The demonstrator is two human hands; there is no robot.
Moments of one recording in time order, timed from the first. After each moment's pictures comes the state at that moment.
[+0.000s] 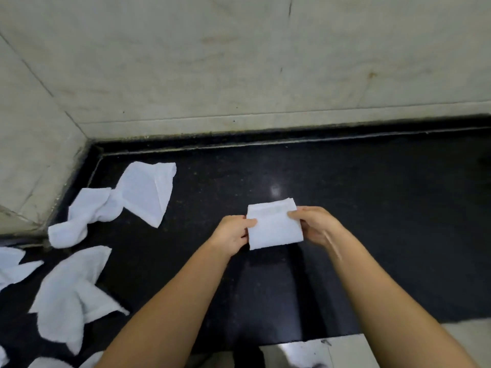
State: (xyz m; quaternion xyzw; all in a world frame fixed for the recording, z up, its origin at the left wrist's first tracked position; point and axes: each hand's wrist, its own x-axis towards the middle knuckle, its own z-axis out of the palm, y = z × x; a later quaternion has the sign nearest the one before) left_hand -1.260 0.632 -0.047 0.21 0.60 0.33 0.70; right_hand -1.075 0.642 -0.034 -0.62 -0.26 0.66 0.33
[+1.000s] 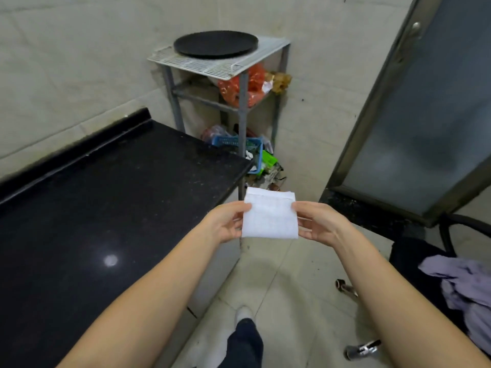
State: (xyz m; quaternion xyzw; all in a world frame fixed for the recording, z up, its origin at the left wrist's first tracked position) left_hand -0.581 0.407 -0.007 0.42 0.40 -0.01 0.81; right_hand -0.470 0.238 0.004 -0.67 0.02 0.42 0.61
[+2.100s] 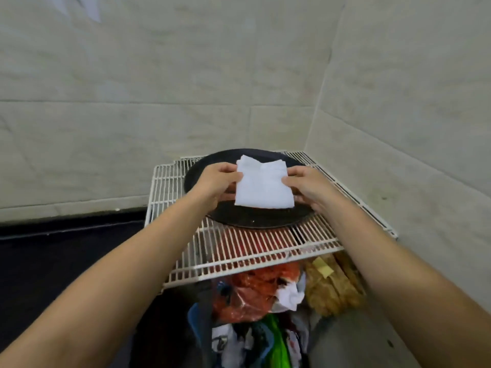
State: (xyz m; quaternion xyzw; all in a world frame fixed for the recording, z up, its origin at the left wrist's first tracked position) left_hand -0.081 0.797 0.163 0.52 0.50 0.42 0.55; right_hand 0.116 0.770 0.167 -0.64 -0.47 0.42 0.44
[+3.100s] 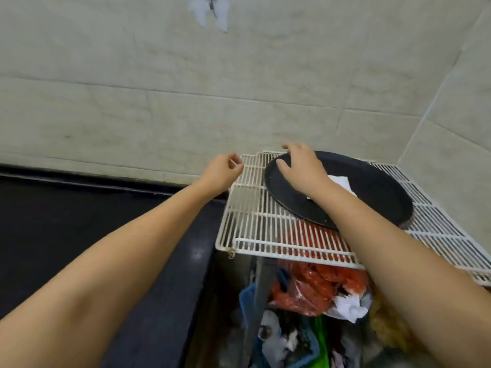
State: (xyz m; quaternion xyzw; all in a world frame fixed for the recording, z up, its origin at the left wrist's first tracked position) left_hand -0.223 0.764 0.156 0.63 0.64 0.37 0.21; right_hand -0.037 0.792 0.182 -0.56 -0.79 0.07 0.22
